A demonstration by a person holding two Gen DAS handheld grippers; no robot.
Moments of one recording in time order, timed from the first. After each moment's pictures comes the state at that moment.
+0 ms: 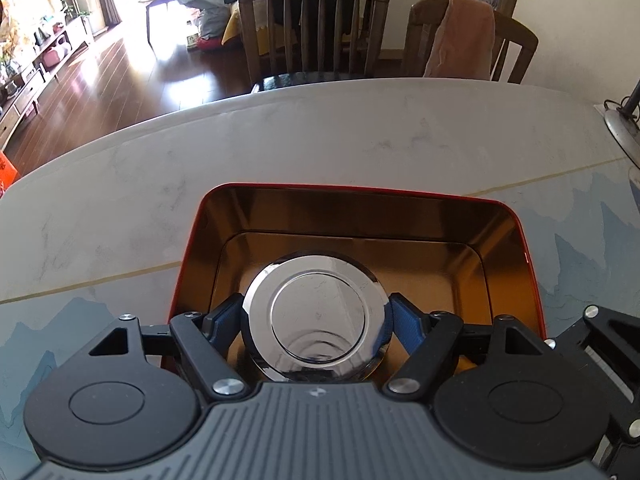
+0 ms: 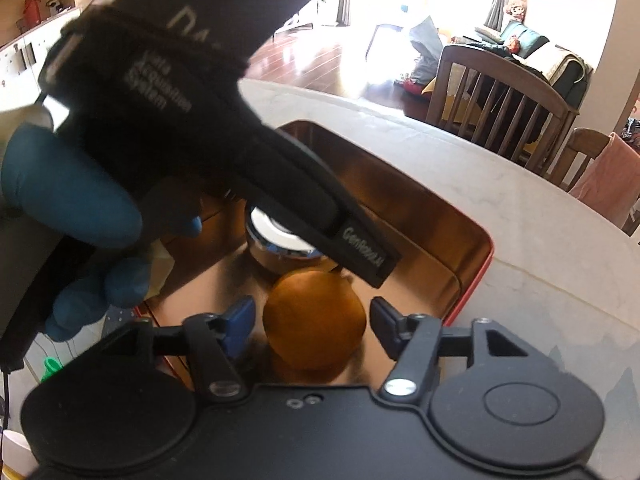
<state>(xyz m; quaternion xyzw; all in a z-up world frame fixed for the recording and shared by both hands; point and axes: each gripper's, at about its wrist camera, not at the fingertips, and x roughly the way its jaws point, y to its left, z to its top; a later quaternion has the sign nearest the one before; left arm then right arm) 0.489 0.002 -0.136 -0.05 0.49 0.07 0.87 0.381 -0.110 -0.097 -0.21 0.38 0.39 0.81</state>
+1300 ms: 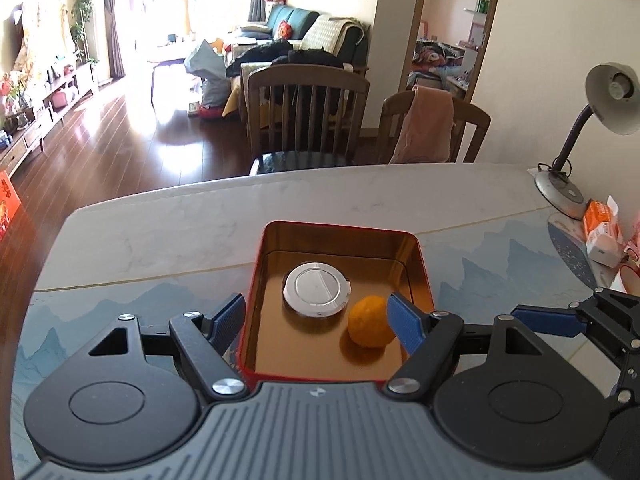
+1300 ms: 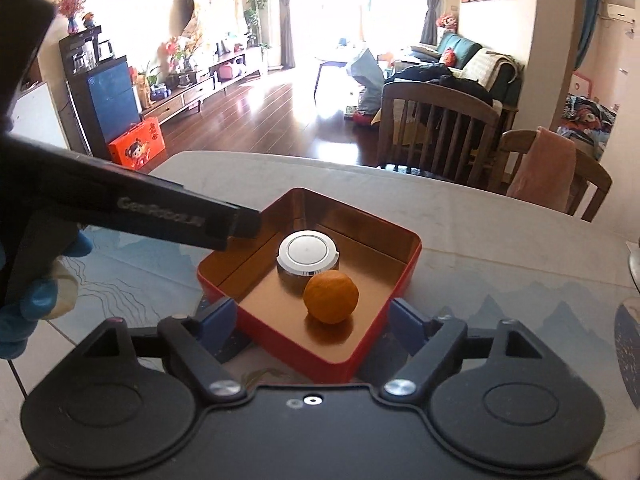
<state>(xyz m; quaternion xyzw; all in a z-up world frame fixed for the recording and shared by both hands) 0.337 0.001 -0.022 -0.07 0.38 0.05 0.92 0.298 -0.163 -0.013 -0.12 0.35 0.33 0.87</state>
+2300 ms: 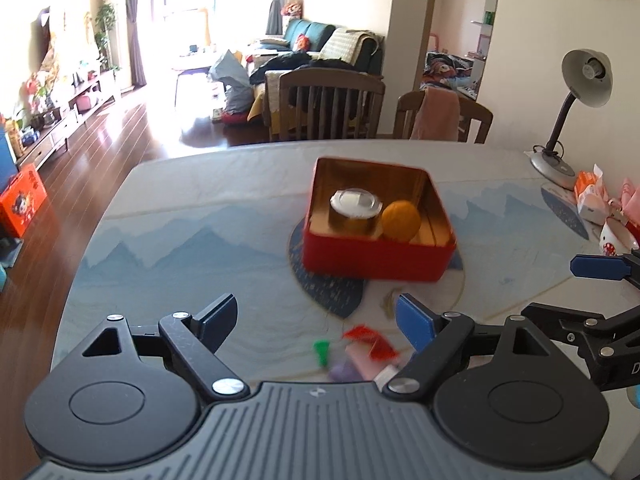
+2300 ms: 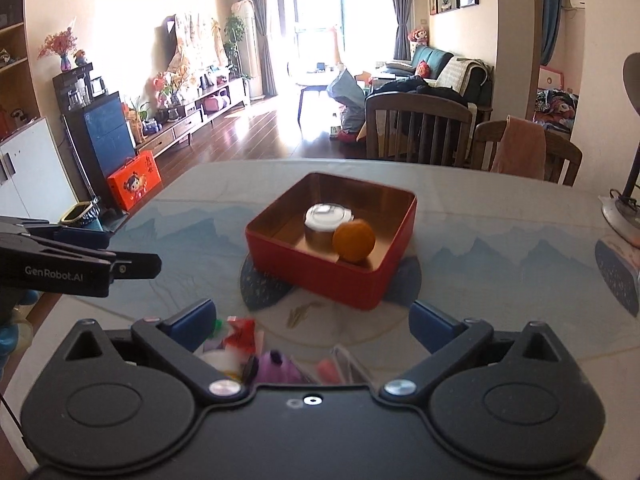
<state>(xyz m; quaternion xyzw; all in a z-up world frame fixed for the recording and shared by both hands) 0.178 0.013 -0.045 -0.07 0.36 0.08 0.93 0.194 -0.193 -0.032 -0.07 0.33 0.30 0.89</state>
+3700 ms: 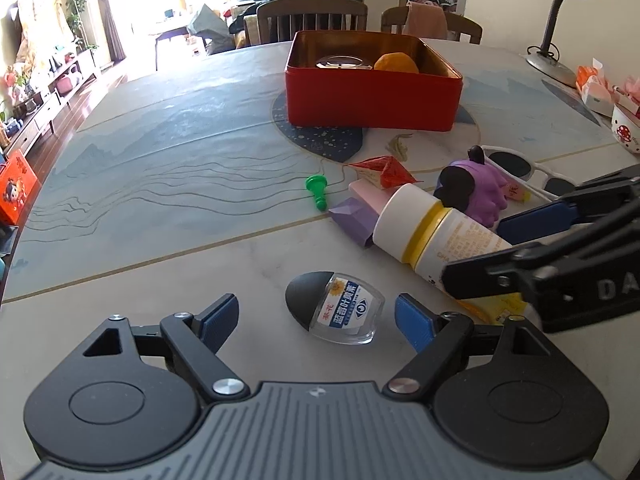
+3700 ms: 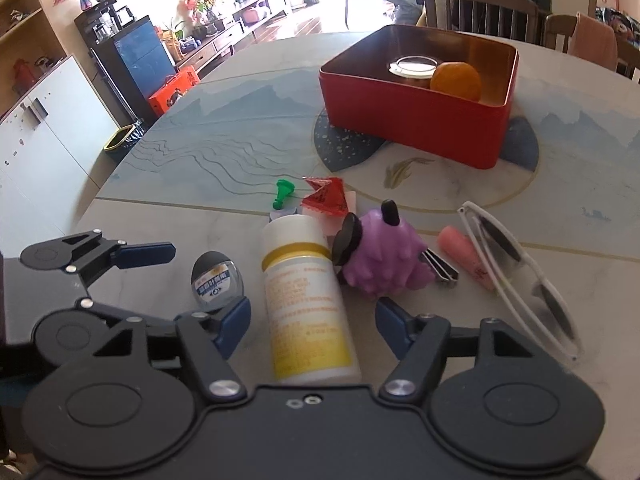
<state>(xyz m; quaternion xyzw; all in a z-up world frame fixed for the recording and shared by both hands) 0.145 -0.005 -0.157 -0.02 0.43 0.05 0.90 0.179 -0.145 -0.116 -0.07 0.47 0.36 0.80</state>
